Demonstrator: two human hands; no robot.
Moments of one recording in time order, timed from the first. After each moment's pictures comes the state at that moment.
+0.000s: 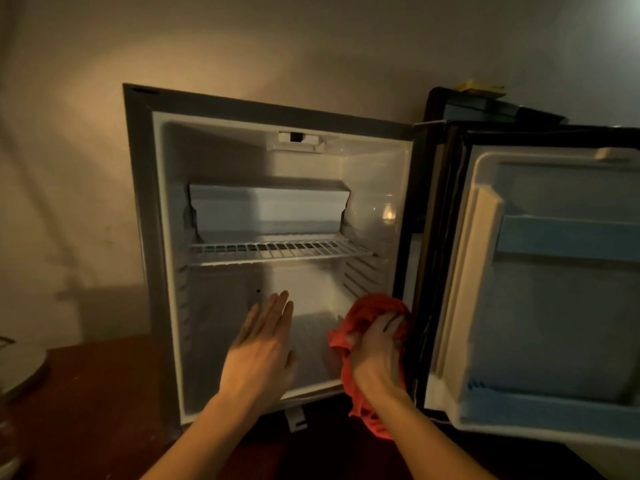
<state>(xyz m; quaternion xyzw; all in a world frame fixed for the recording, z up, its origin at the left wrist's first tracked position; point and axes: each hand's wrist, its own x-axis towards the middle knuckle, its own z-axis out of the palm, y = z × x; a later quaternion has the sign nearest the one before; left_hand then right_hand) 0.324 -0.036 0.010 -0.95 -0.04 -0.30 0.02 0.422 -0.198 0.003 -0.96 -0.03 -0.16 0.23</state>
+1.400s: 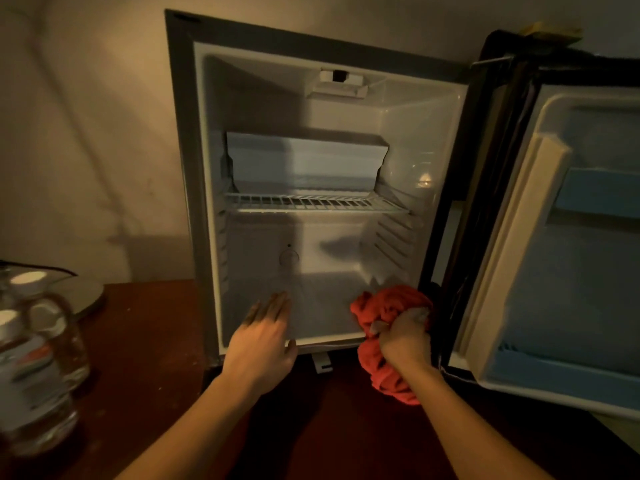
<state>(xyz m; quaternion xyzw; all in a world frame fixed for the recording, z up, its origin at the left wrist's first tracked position) 0.279 -0.014 -0.041 -0.97 -0.10 -0.24 -0.05 0.410 -0.214 -0.030 -0.95 -0.03 -0.03 0.32</state>
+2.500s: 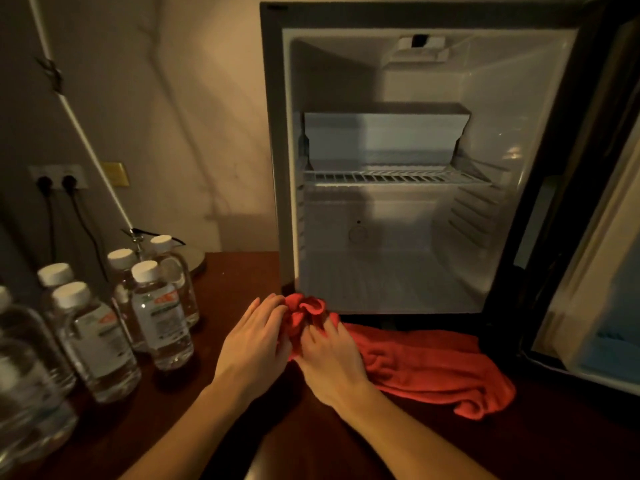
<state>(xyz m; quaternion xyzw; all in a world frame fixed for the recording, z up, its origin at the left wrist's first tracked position) 0.164 0.032 -0.066 -0.95 -0.16 -0.29 0.00 0.274 -0.076 -0.103 -0.81 -0.54 -0.23 0.06</state>
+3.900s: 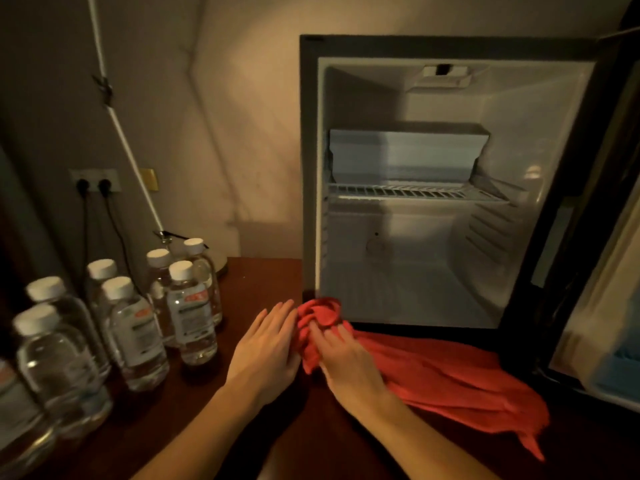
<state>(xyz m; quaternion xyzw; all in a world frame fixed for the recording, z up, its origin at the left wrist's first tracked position) 0.139 0.032 -0.060 -0.95 -0.21 -0.21 0.05 0.266 -0.086 -0.090 -0.79 -0.55 -0.19 0.16</state>
